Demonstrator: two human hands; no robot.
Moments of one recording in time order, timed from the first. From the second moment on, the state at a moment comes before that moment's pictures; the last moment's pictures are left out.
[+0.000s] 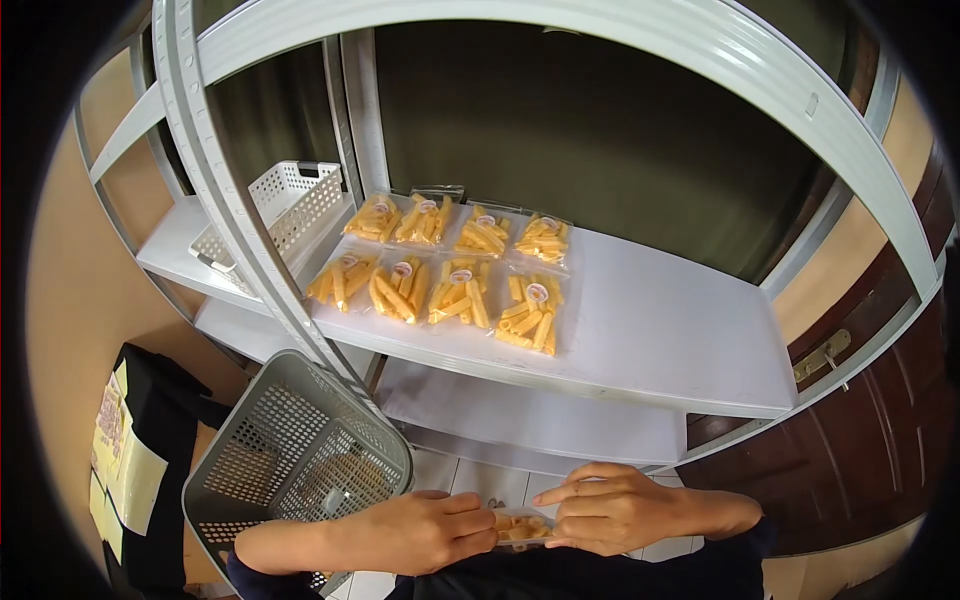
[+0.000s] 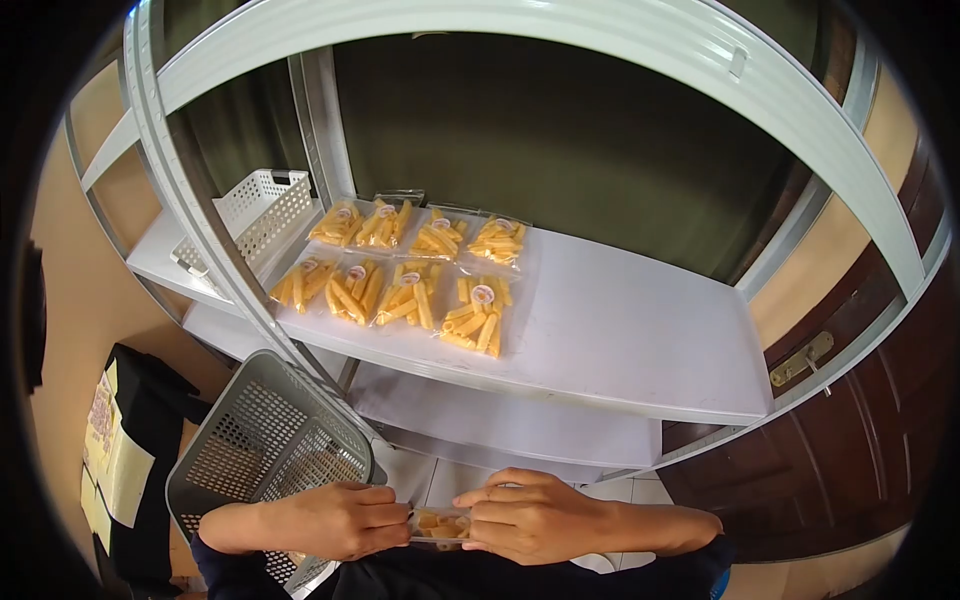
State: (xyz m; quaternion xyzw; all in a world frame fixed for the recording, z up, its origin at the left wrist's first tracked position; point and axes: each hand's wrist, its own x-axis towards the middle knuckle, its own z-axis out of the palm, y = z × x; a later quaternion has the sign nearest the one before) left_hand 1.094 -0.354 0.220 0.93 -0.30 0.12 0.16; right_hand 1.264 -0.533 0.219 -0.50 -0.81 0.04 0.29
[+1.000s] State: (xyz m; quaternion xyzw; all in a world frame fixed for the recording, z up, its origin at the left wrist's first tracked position) left_hand 0.932 -0.342 0.135 0.68 0.51 0.39 0.34; right_hand 1.642 -0.378 0.121 -0.79 -0.32 0.14 0.50
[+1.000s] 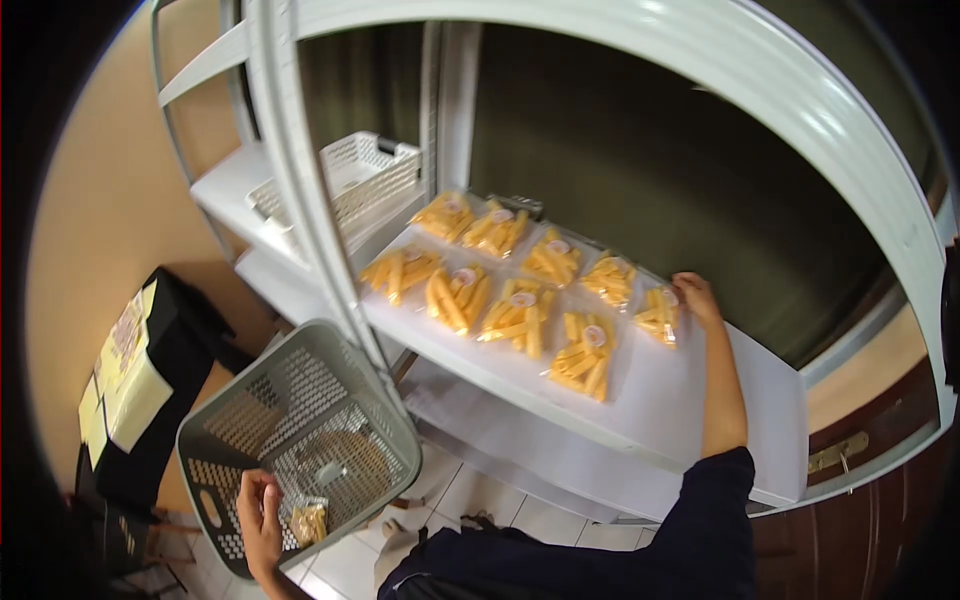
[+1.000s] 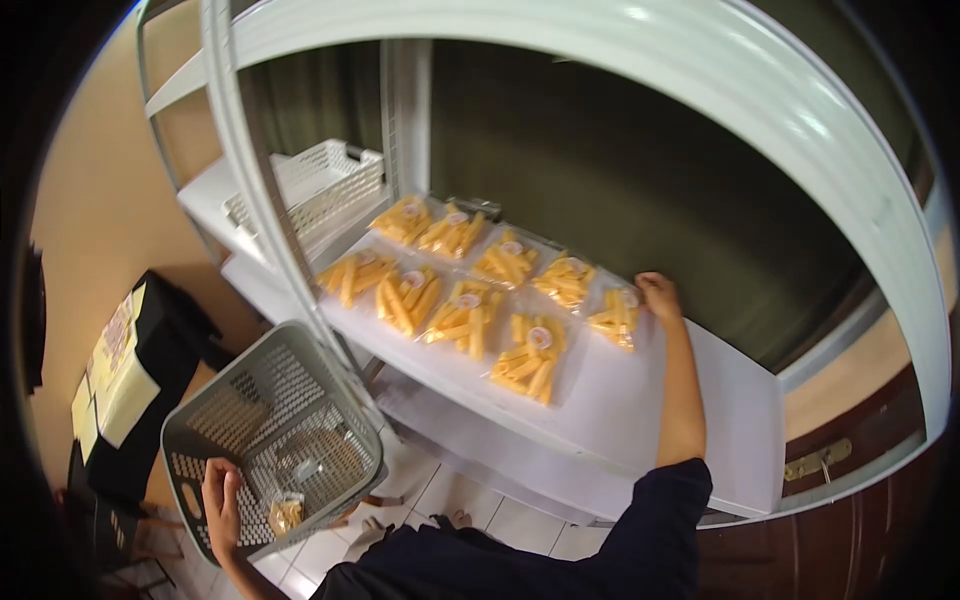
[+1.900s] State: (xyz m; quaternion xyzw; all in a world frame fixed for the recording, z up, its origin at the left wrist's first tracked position) left_hand 0.722 -0.265 -0.307 0.31 0.88 -0.11 0.33; right_hand 1.041 -0.361 0.031 -0.60 -0.74 0.20 0.21
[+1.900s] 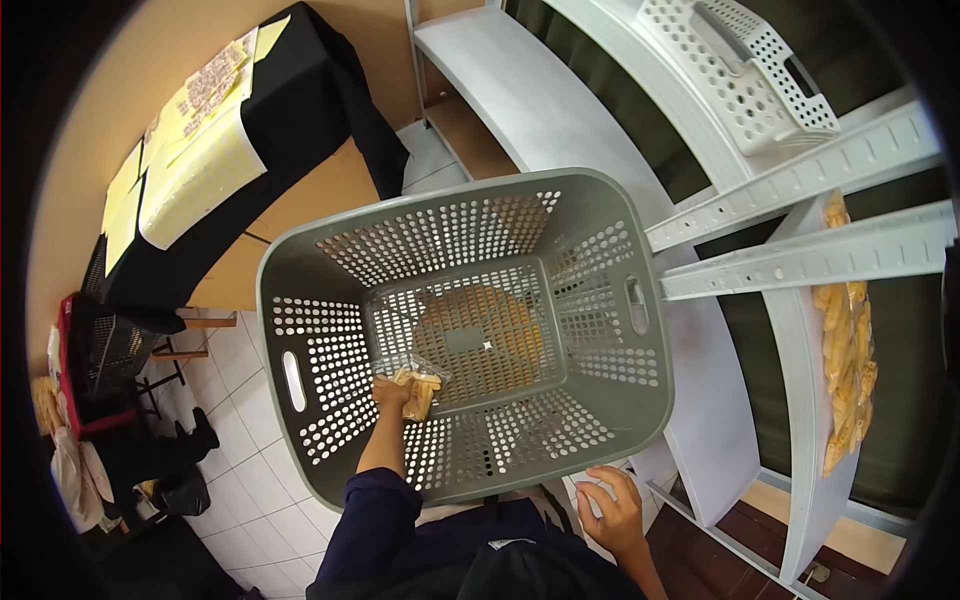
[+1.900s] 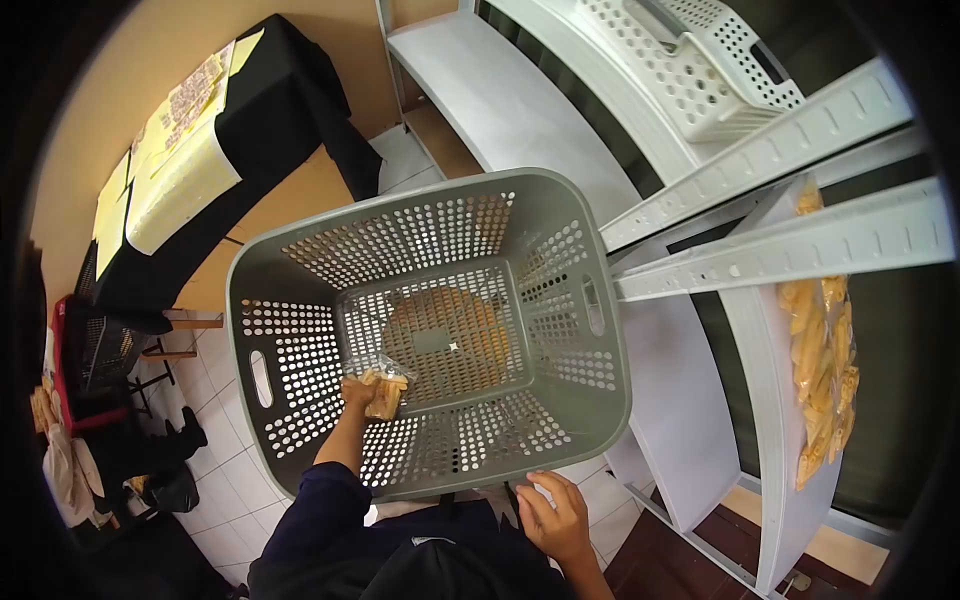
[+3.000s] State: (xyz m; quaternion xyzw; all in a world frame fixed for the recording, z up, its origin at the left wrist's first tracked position) left_hand 0.938 -0.265 0.175 0.96 0.15 0.23 0.04; right_hand 1.108 -0.340 0.178 -0.55 -0.78 0.08 0.31
